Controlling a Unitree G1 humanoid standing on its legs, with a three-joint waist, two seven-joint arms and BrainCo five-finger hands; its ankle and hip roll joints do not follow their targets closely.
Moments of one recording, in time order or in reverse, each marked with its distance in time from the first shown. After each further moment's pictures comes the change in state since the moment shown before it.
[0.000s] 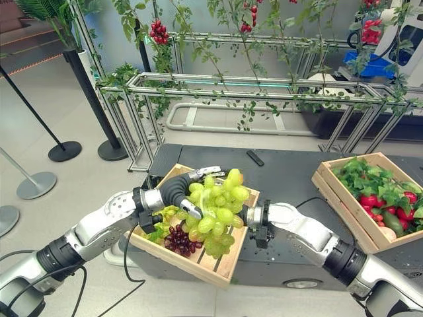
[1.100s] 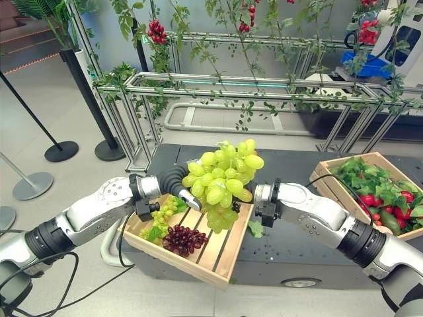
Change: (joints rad) left arm -0.152 0.096 -0.103 0.001 -0.012 -0.011 0.049; right arm -0.153 -0.146 0.013 -0.068 0.080 -0.009 -0.091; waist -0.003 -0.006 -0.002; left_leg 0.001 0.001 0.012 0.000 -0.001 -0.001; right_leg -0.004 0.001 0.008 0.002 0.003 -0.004
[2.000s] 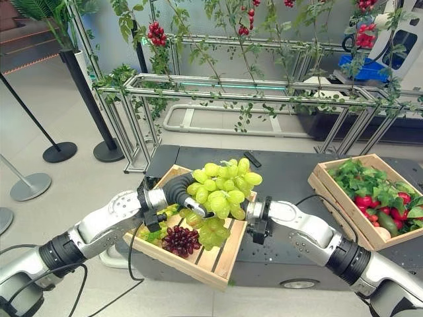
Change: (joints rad) left arm 0.111 -0.103 0.024 0.019 0.013 0.009 0.033; right arm 0.133 0.097 -0.002 0.002 -0.031 0.000 -0.015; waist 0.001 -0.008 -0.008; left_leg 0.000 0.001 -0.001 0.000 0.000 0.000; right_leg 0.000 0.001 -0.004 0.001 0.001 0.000
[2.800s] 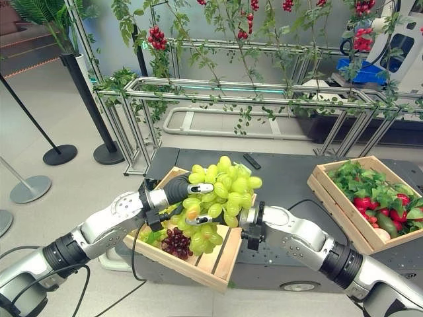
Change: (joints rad) left arm 0.005 -0.019 0.001 0.029 -0.001 -0.001 0.013; right arm 0.010 0.048 0.033 -0.021 0.044 0.009 0.016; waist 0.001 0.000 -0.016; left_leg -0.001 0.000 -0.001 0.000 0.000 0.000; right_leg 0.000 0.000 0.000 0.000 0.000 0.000
